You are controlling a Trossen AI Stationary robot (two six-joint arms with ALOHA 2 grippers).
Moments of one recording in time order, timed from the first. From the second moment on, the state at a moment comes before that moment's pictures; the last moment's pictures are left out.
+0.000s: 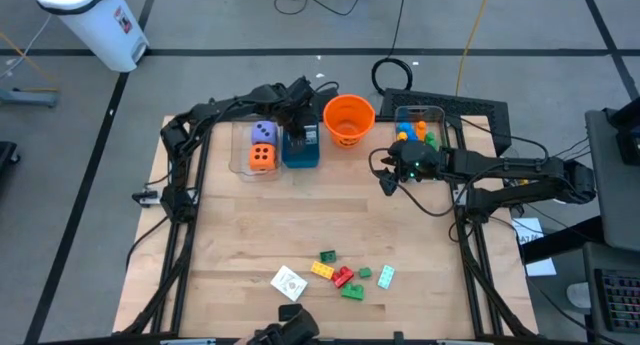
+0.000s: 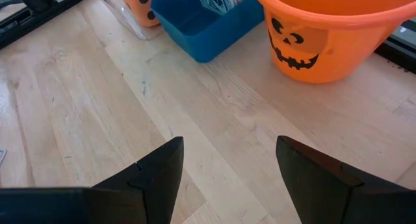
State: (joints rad) left arm 0.64 1.99 1.61 -0.81 0.17 0.51; right arm -0.24 1.04 0.71 -0.33 0.16 0.43
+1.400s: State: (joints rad) left arm 0.64 2.04 1.61 -0.84 0.16 0.51; right arm -0.24 1.04 0.71 -0.34 0.16 0.42
